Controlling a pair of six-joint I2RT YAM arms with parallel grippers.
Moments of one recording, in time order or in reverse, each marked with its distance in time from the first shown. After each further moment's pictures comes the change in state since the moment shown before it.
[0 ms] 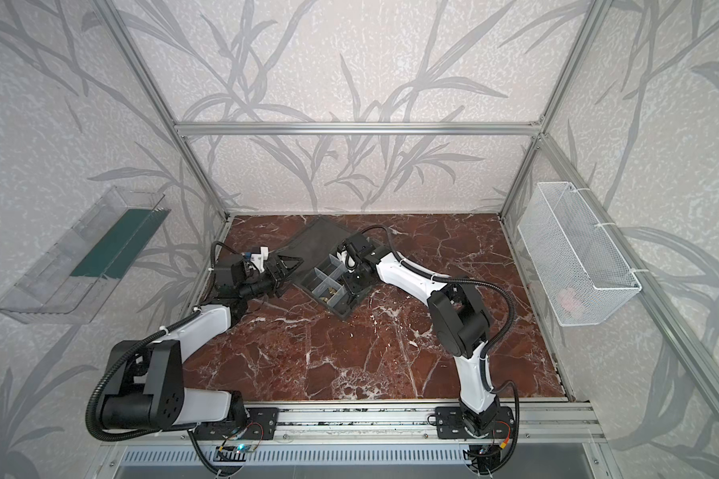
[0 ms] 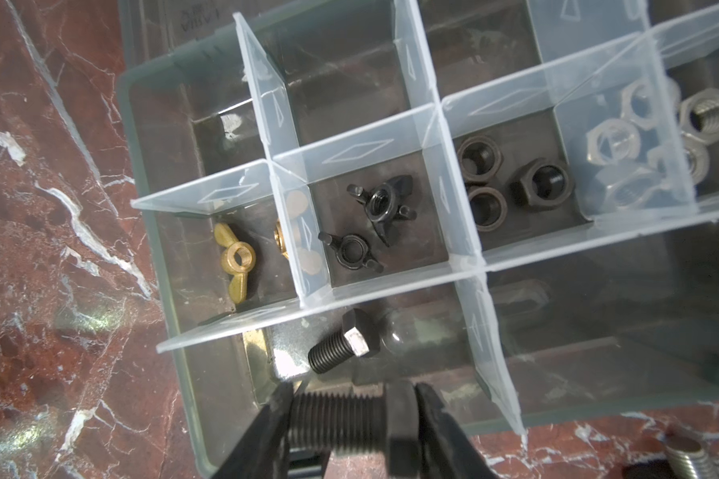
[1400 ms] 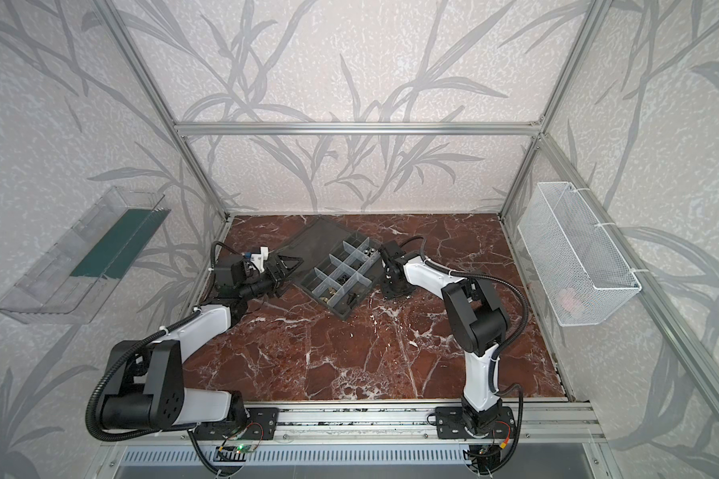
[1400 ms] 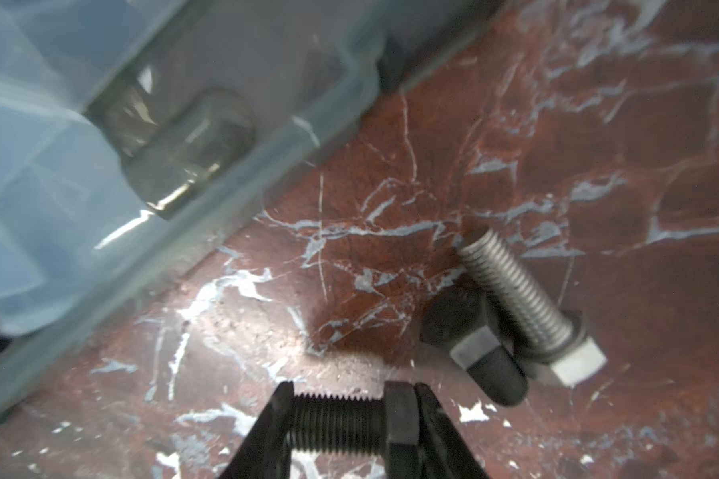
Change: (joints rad) left arm 0.000 0.000 0.000 0.000 0.000 0.001; right arm -0.192 -0.100 -0.267 0.009 0.120 0.117
